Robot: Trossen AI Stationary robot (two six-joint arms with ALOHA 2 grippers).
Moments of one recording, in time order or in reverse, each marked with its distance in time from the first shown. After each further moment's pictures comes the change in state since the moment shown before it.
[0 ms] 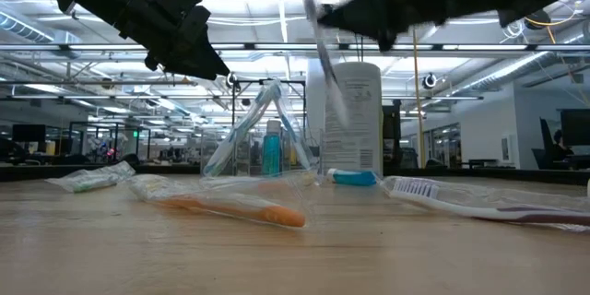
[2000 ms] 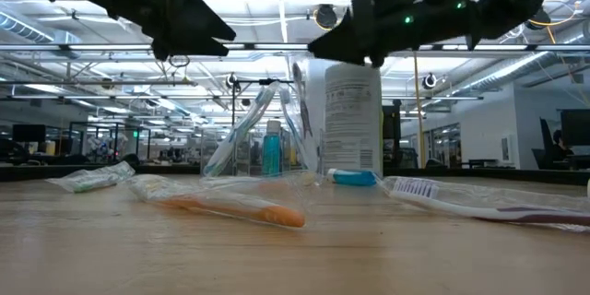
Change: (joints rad) left arm -0.186 0.000 0.000 0.113 0.140 -0.033; right arm -0.204 0.034 0.001 -0.009 -0.052 -0.066
